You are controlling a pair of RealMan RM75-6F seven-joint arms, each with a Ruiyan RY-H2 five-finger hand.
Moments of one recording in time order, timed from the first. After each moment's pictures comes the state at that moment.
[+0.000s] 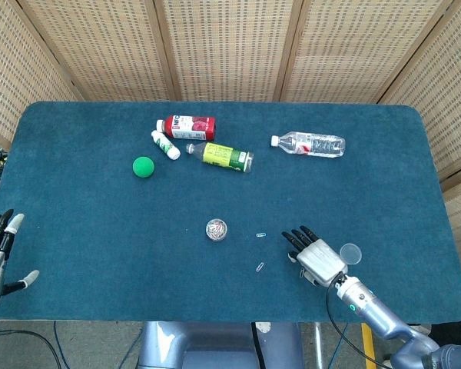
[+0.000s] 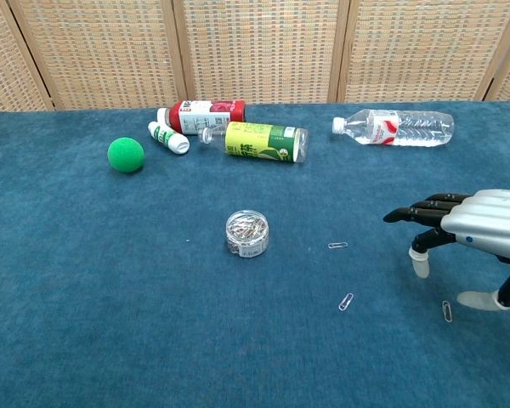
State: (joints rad) left arm -0.05 -1.09 -0.03 -1.72 1.51 1.54 0.17; right arm 0.60 -1.33 -0.11 -1.57 -1.49 0.99 -0.30
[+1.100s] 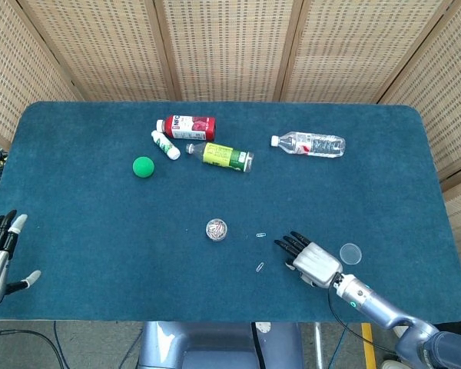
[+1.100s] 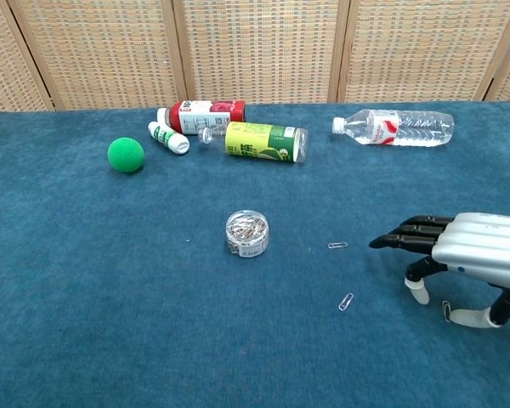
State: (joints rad) left arm -0.06 -1.11 -0.04 -1.71 1.50 1.52 0.20; right arm 0.62 -1.46 -0.17 -1.21 -1.78 1.06 -0.05
